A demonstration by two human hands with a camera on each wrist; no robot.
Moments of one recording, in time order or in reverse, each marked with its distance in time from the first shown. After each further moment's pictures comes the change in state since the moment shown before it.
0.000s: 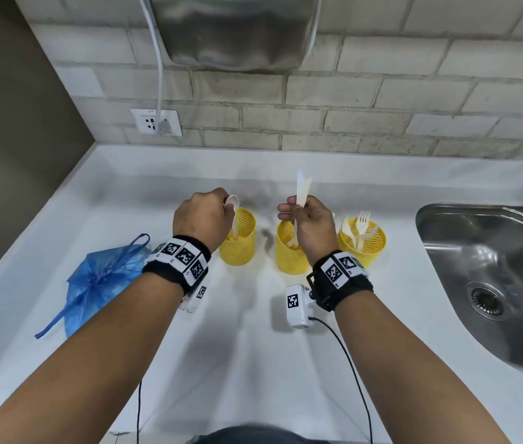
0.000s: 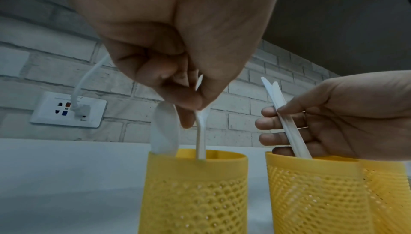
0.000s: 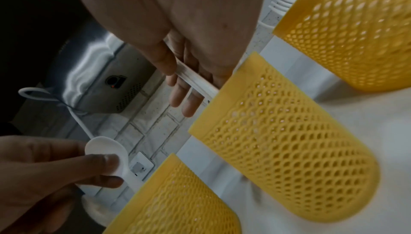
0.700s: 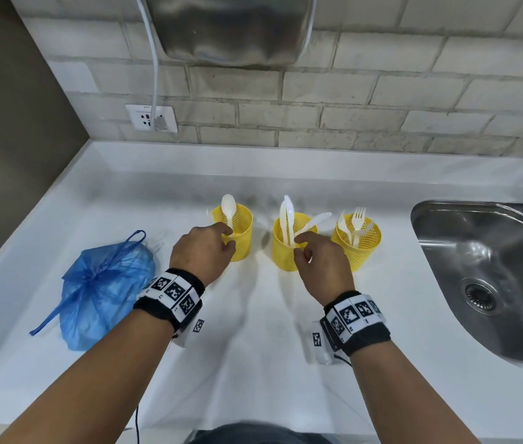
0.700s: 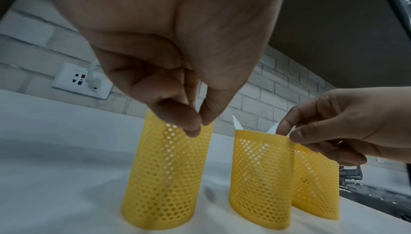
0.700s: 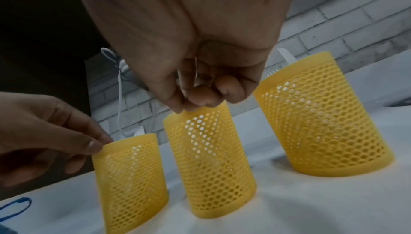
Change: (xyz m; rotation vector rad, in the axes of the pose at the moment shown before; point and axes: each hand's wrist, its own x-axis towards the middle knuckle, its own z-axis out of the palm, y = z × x) left_hand -0.053 -0.014 0.027 -0.065 -0.182 -0.037; right_hand -0.062 0.020 -0.046 -0.876 -0.052 -0.280
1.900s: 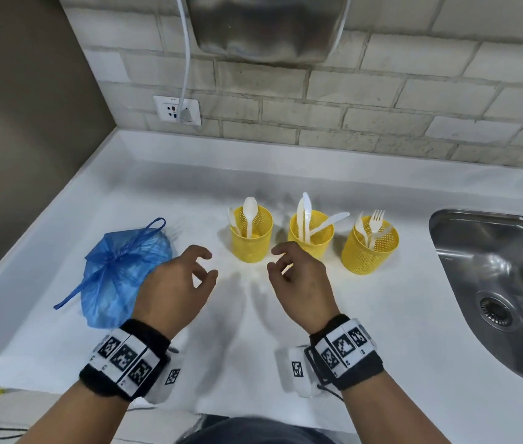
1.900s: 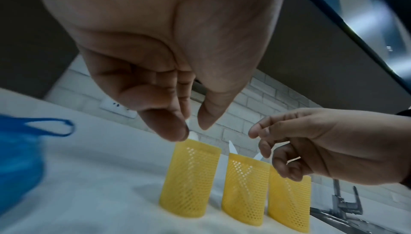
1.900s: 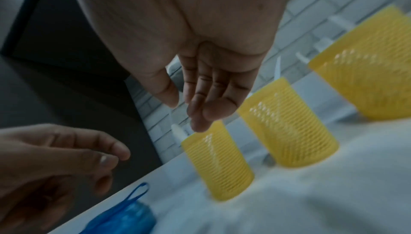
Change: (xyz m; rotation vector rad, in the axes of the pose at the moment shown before) left_hand -0.096 -0.047 -0.024 -0.168 0.132 -0.021; right_hand -0.046 -0.056 0.022 0.312 -0.124 -0.026
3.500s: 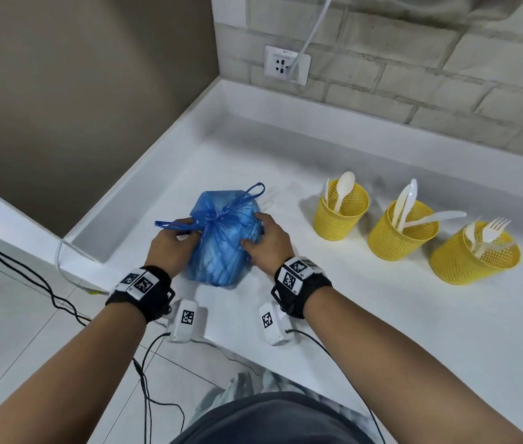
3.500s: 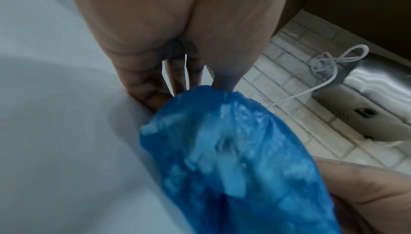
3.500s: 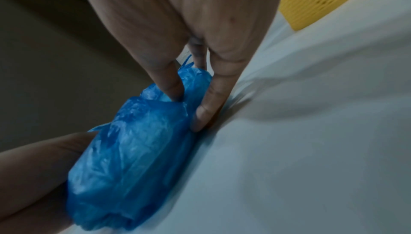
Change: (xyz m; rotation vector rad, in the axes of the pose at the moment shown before) left_hand -0.019 -0.178 -0.013 -0.455 0.071 -0.594; right_hand 0.033 -0.047 0.191 0.073 -0.460 0.190
